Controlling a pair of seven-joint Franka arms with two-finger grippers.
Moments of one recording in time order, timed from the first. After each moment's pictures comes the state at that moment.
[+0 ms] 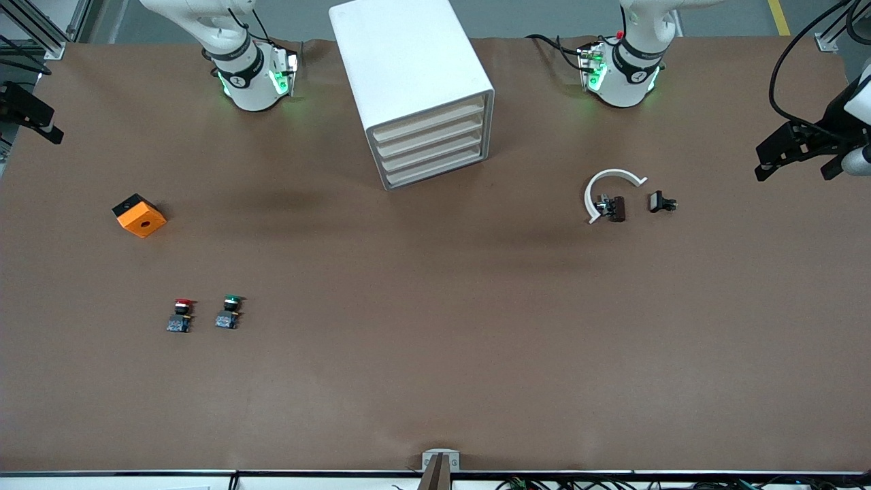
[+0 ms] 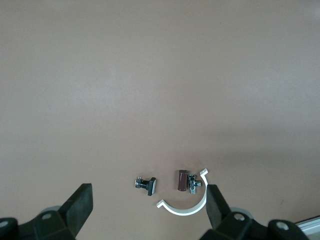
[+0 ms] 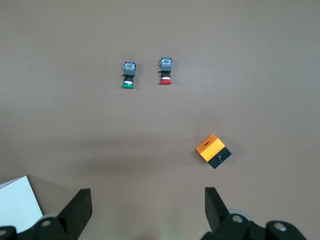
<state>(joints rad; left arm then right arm) 0.06 -0.09 -0.10 -1.65 0.02 1.66 -0.02 -0.05 -0.19 -0.09 -1.69 0.00 1.53 -0.12</state>
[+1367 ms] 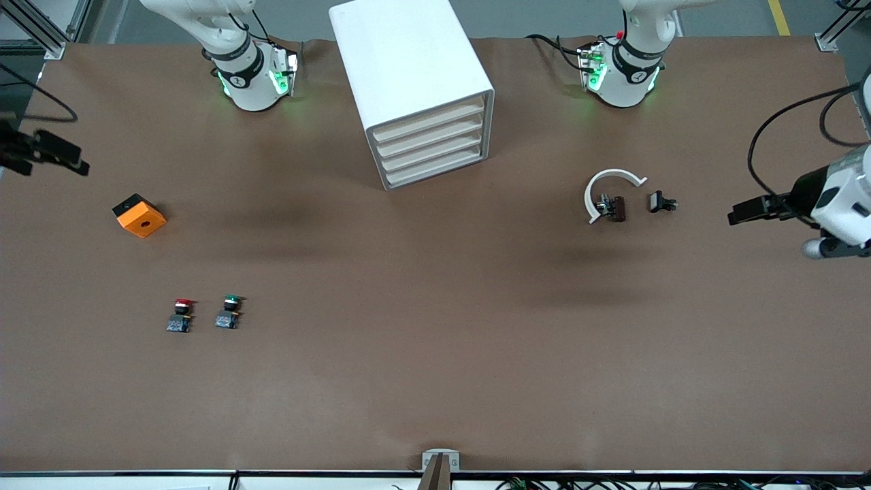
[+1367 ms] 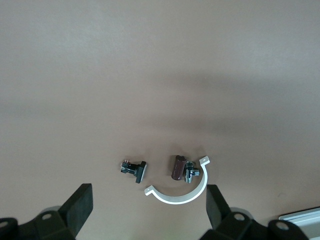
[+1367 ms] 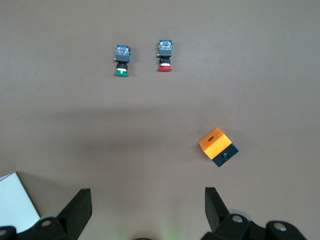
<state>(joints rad) 0.14 0.16 -0.09 -1.67 -0.05 1.66 -0.04 -0.05 -0.02 -0.10 -1.69 0.00 1.57 -0.12</state>
